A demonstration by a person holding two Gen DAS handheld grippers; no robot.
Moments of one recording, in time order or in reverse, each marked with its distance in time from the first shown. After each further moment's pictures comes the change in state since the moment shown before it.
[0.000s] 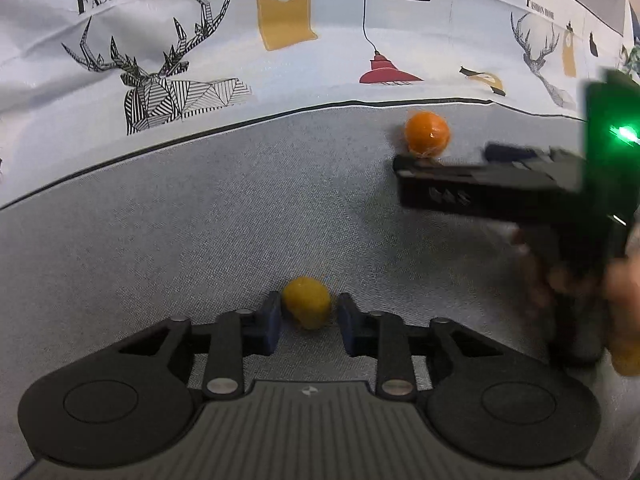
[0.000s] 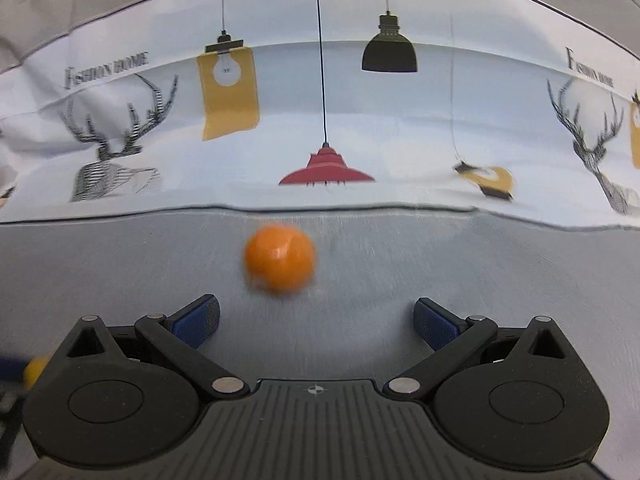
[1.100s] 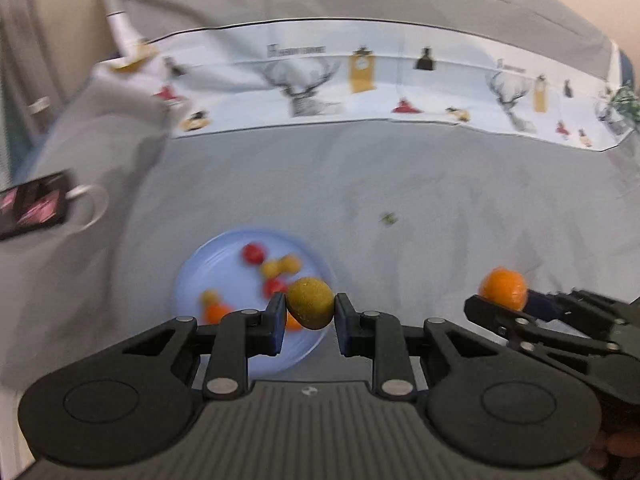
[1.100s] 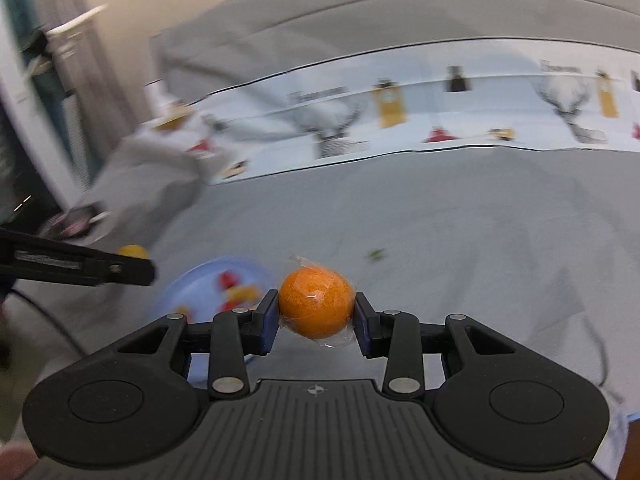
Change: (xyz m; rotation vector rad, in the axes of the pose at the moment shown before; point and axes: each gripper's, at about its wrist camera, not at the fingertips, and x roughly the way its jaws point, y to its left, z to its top) left arm -0.365 0.012 -0.202 -0.154 -0.068 0.156; right arm -0.432 0.095 -0.094 0.075 0.077 0.368
